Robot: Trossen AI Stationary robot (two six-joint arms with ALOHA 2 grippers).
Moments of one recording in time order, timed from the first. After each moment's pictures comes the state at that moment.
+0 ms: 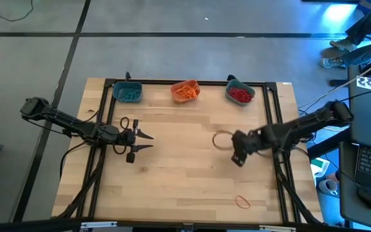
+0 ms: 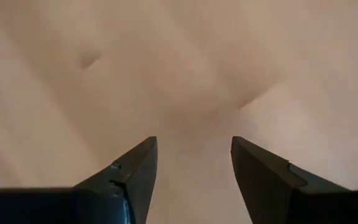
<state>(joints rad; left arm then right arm) -0.25 0.73 0.12 0.35 -0.28 0.06 0.27 1.21 0.78 -0.82 0.06 0.91</state>
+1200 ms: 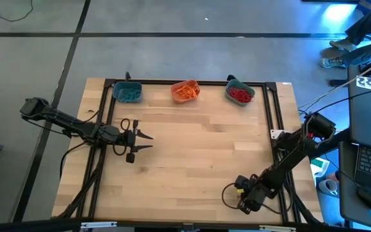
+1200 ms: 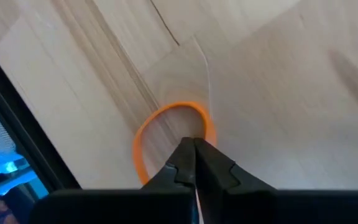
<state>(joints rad) -0.25 0.73 0.12 0.33 -0.28 0.13 0.88 1.67 0.78 -0.37 0.01 1.48</state>
